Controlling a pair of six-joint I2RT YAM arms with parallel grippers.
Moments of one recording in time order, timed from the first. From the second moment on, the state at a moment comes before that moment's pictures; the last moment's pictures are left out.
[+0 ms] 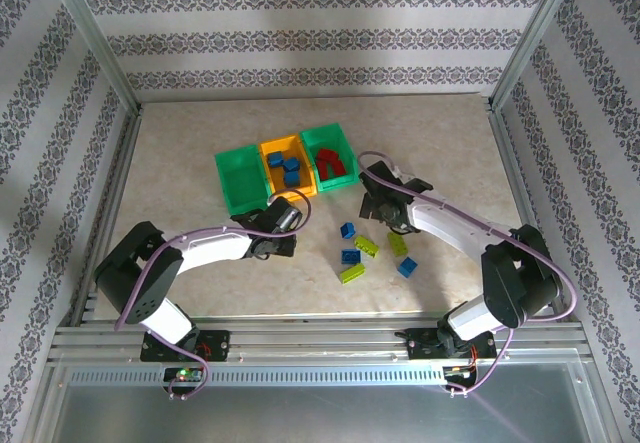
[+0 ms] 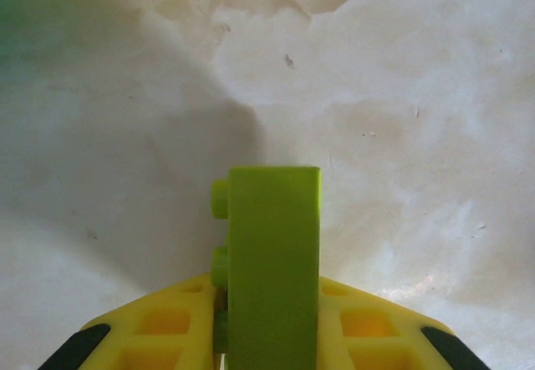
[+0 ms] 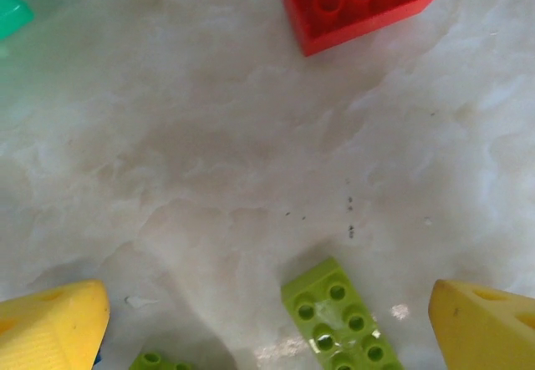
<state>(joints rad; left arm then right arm) -0.71 1.57 0.79 -0.33 -0.13 -0.53 0.56 1.50 0.99 -0.74 0.33 0.81</state>
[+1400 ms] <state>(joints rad) -0.32 1.76 1.19 -0.38 -0.29 -0.38 0.39 1.53 1.00 -0.64 0.32 0.78</state>
